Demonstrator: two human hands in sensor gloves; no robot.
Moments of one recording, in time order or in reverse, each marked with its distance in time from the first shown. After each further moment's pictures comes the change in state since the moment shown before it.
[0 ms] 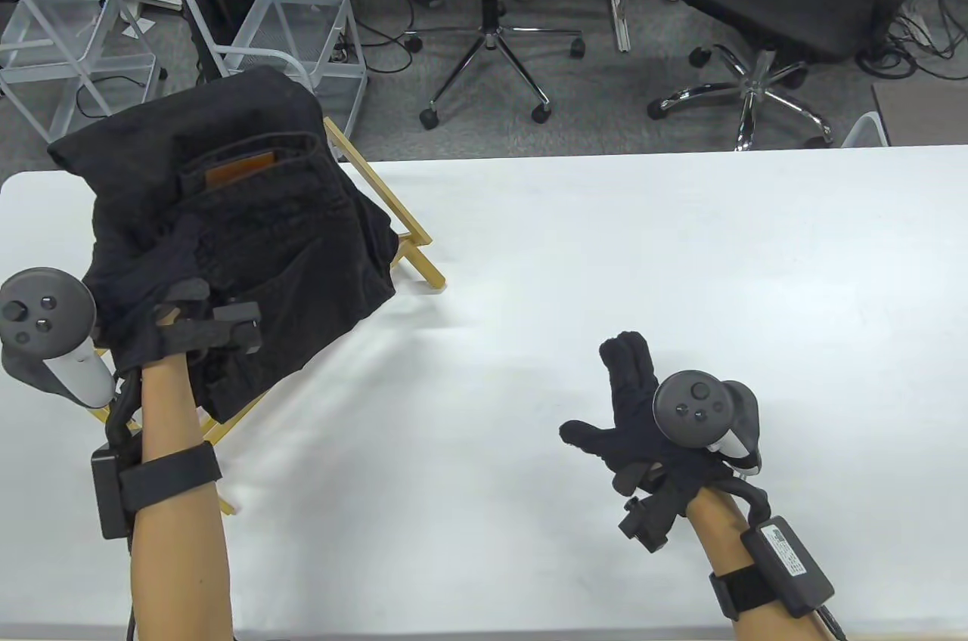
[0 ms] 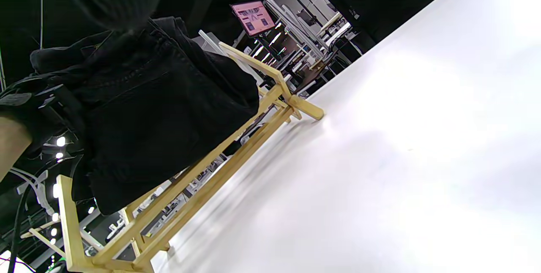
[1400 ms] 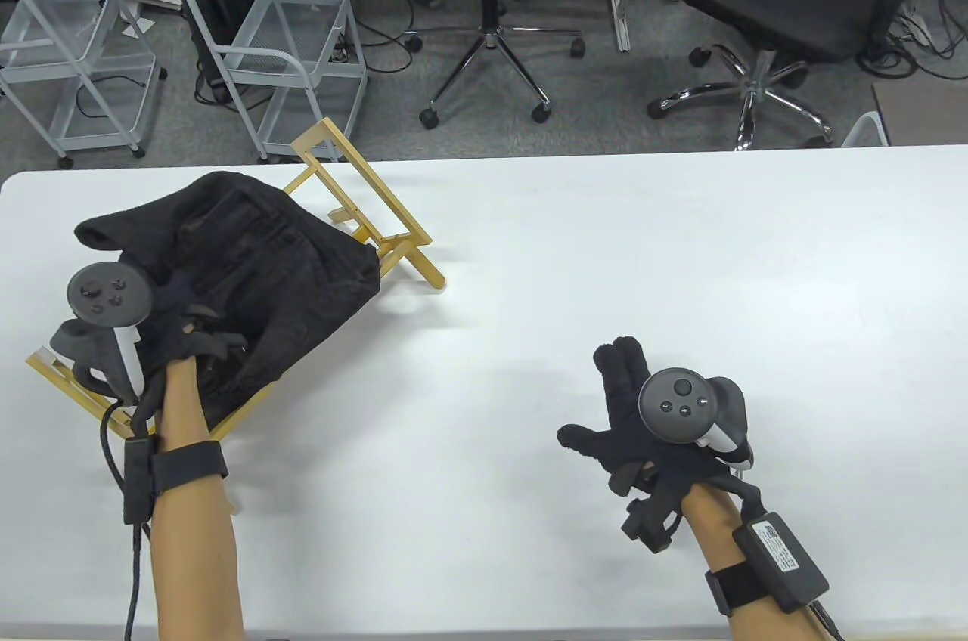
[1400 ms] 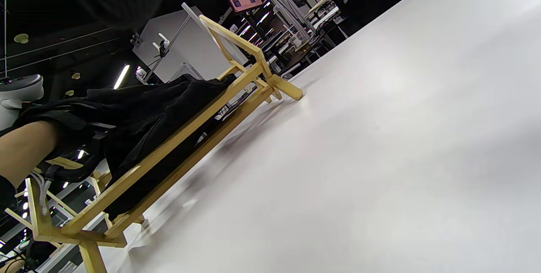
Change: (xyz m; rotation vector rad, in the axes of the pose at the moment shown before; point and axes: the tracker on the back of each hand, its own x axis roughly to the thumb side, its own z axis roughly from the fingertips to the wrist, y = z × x) left_hand -0.082 -0.023 -0.001 0.029 0.369 -0.644; right_hand -0.005 0.009 -0.005 0.065 0.045 0.069
